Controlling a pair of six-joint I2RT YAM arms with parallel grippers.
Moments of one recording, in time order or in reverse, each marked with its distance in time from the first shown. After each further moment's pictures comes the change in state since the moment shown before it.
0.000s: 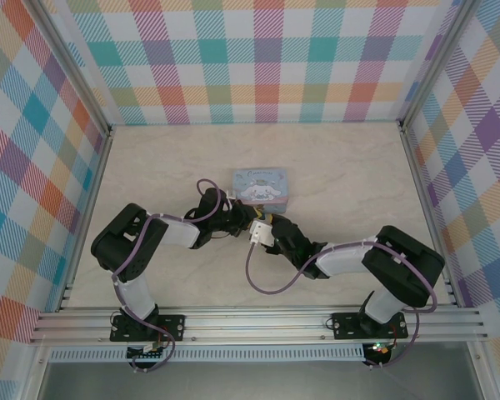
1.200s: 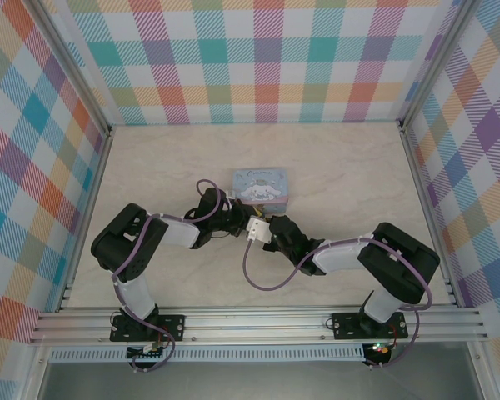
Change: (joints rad) left arm 0.000 0.000 0.000 0.006 -0.004 -0.027; right arm -0.014 0.033 0.040 0.006 -0.033 0.003
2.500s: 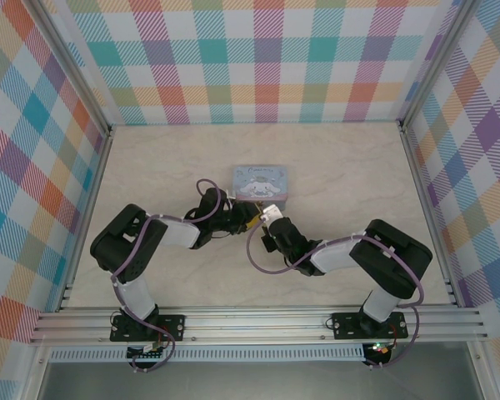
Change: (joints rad) left arm -0.008 -0.027 0.002 -0.041 -0.025 0.027; right arm -0.006 0.053 -0.016 0.023 0.040 0.747
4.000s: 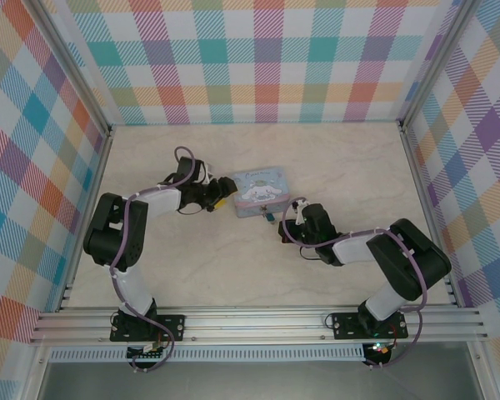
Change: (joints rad) left arm 0.291 0.069 0.337 -0.608 0.112 0.531; right arm -0.321 -0.080 -0.096 0.000 -0.570 0.485
